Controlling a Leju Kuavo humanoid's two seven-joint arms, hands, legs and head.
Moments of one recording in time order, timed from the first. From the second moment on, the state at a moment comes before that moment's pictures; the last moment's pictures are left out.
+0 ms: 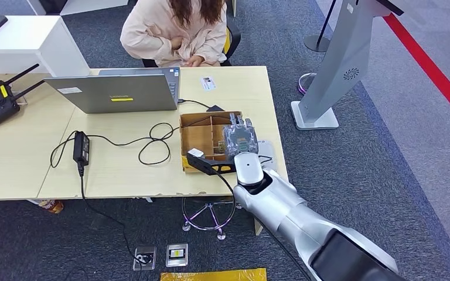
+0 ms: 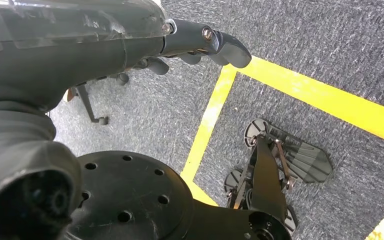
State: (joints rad) left arm -0.10 0.05 -1.08 -0.19 1.27 0.50 0.06; right arm -0.80 0.13 0.88 -0.51 1.10 -0.02 0.48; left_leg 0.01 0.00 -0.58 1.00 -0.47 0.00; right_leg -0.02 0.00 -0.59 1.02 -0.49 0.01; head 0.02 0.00
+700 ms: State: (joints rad) left arm -0.10 0.05 -1.08 -0.19 1.26 0.49 0.07; right arm -0.80 0.11 0.88 -0.53 1.09 0.00 0.47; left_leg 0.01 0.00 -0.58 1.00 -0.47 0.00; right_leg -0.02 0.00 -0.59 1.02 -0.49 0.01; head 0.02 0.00
